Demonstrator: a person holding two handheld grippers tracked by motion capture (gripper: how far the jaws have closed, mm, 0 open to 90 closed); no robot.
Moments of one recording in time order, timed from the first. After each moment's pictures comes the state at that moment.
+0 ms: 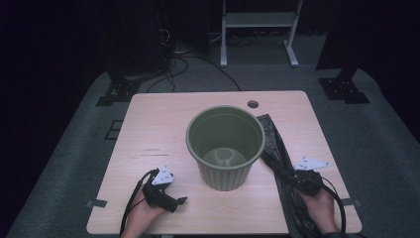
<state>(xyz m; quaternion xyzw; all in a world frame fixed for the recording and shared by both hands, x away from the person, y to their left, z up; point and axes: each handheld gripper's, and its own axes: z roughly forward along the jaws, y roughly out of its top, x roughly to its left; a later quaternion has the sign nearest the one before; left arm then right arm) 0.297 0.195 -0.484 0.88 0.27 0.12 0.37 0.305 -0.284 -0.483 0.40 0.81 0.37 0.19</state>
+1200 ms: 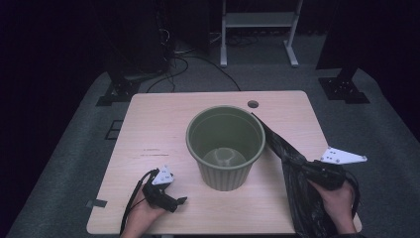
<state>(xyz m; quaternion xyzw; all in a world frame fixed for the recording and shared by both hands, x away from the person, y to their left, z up) 0.297 0.195 -0.484 0.88 0.27 0.12 0.37 0.288 -0.312 -0.411 0.34 0.77 0.51 0.17</state>
